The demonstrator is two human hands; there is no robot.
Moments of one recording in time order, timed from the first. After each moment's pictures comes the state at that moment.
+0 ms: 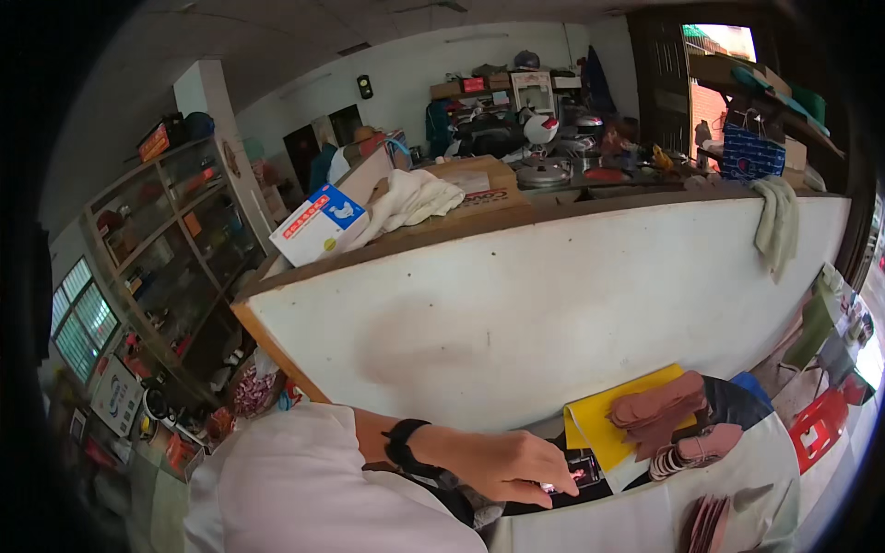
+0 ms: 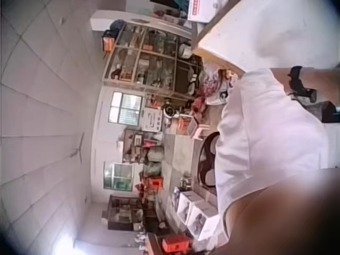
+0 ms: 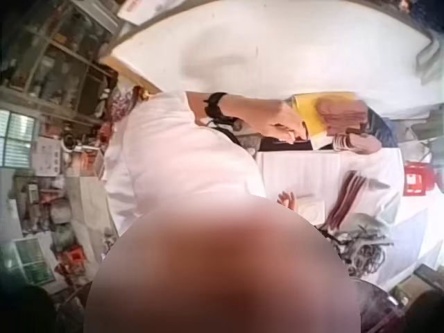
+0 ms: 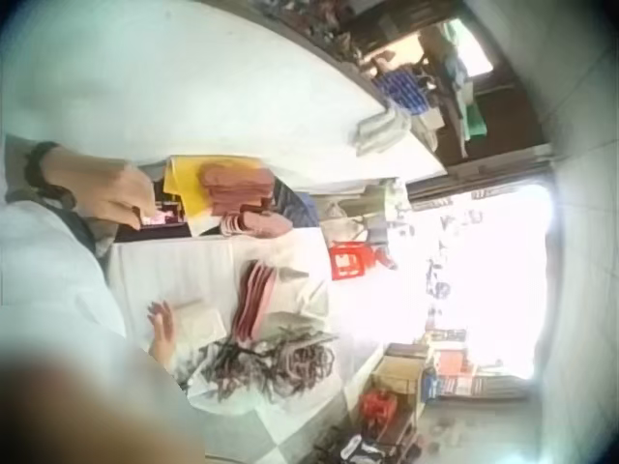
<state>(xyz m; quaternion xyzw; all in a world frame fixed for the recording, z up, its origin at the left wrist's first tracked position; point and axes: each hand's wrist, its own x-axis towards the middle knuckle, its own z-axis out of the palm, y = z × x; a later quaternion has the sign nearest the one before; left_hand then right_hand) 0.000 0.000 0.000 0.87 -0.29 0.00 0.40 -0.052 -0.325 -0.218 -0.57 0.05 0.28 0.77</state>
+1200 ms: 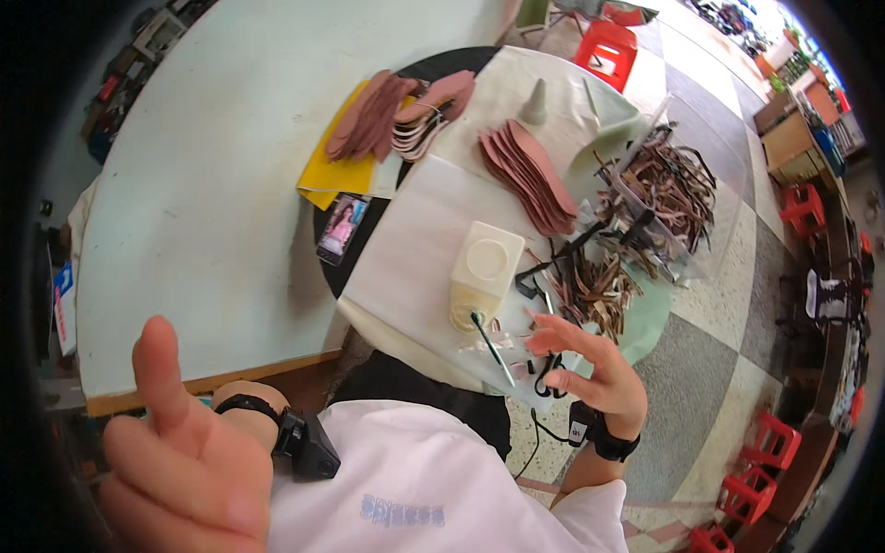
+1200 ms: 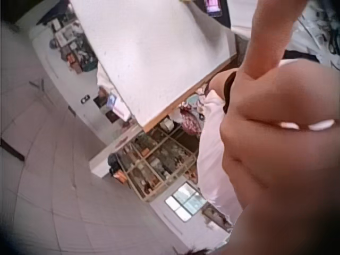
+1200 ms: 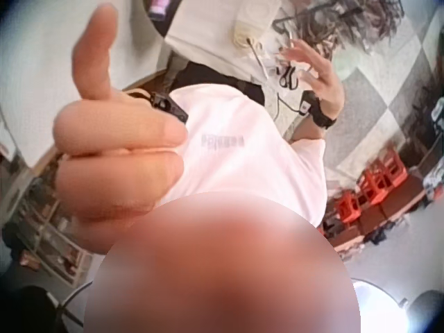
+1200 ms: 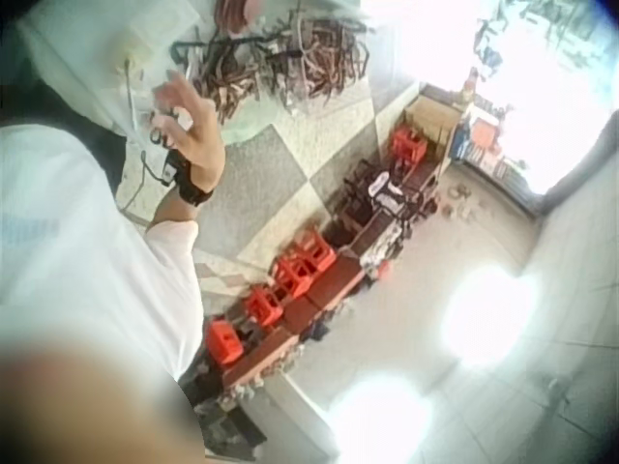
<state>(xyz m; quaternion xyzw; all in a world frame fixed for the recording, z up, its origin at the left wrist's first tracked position) -0.112 -0.281 0.052 0.60 -0.39 0.44 0.54 -0.066 -0.533 -0.094 -0.70 -0.23 0.23 0.63</state>
